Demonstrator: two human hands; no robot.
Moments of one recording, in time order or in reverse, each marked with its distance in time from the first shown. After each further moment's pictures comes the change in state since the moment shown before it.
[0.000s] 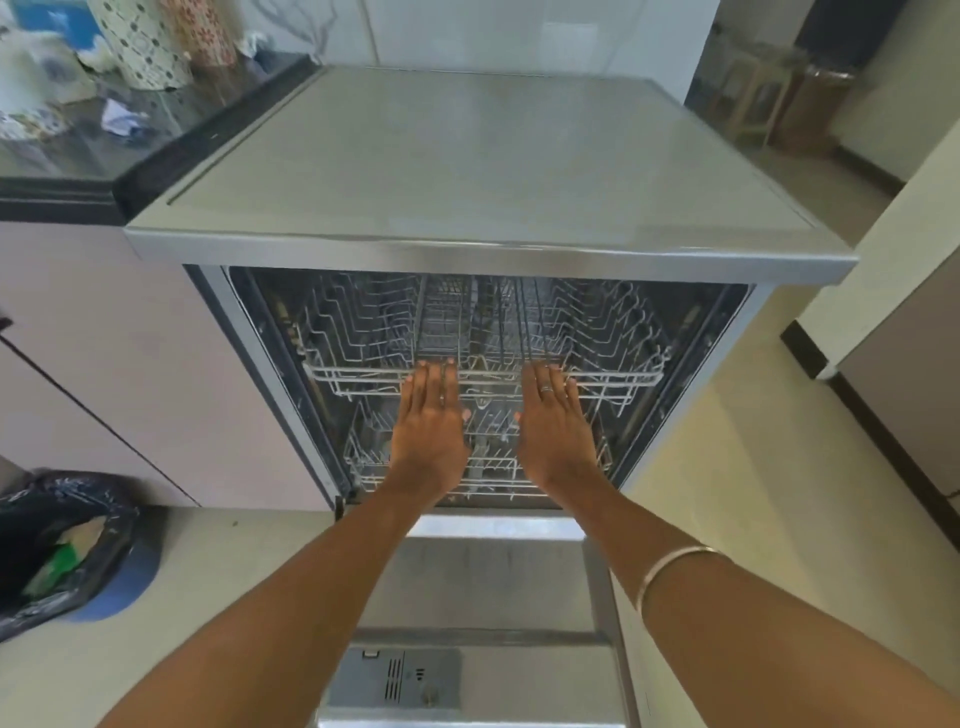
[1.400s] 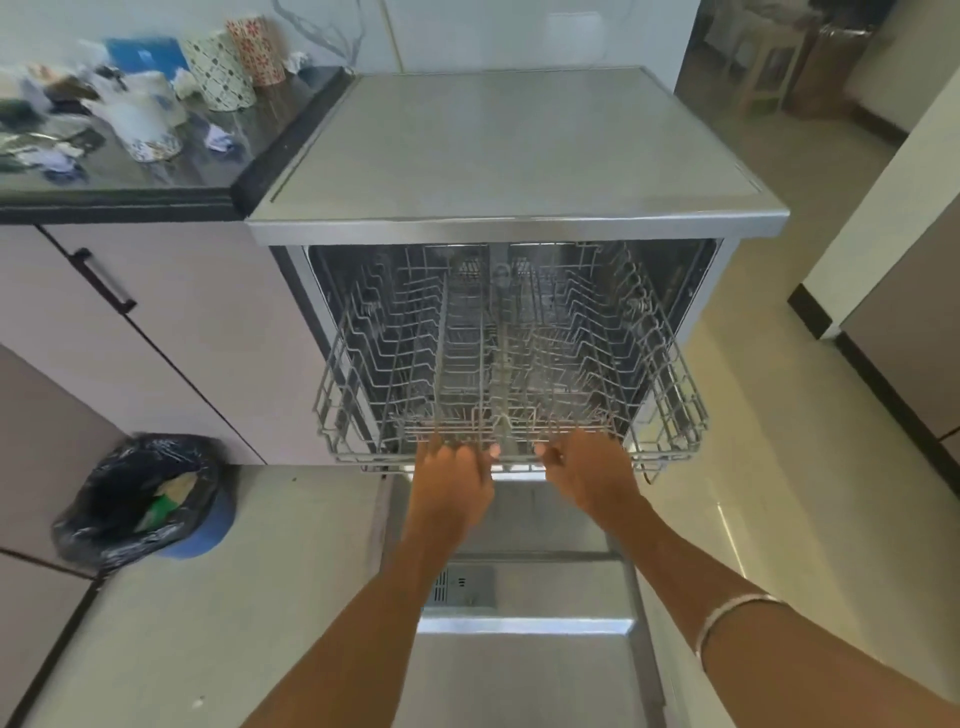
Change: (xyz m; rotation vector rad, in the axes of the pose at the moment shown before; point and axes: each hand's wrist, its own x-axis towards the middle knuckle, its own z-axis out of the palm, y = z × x) left_hand -0.160 0.011 -0.026 -0.066 0.065 -0.049; right_hand -0.144 -0.030 -0.077 0.089 -0.293 0.153
